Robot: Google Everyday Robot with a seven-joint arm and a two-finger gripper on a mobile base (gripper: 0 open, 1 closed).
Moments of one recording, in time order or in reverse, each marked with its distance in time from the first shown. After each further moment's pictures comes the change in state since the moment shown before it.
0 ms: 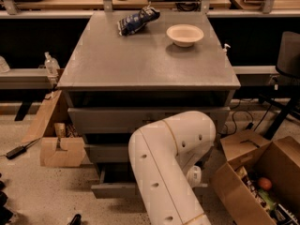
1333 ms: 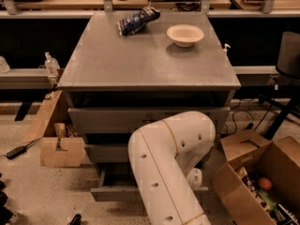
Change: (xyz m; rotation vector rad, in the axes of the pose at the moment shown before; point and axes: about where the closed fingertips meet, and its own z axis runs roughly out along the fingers) arm 0.002 0.018 0.000 -0.028 0.006 0.012
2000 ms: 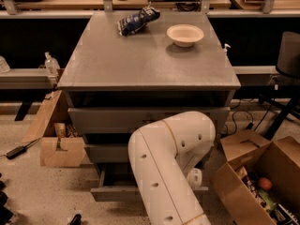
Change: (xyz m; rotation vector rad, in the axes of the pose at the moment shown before) arm 0.000 0.000 0.000 0.000 0.000 0.000
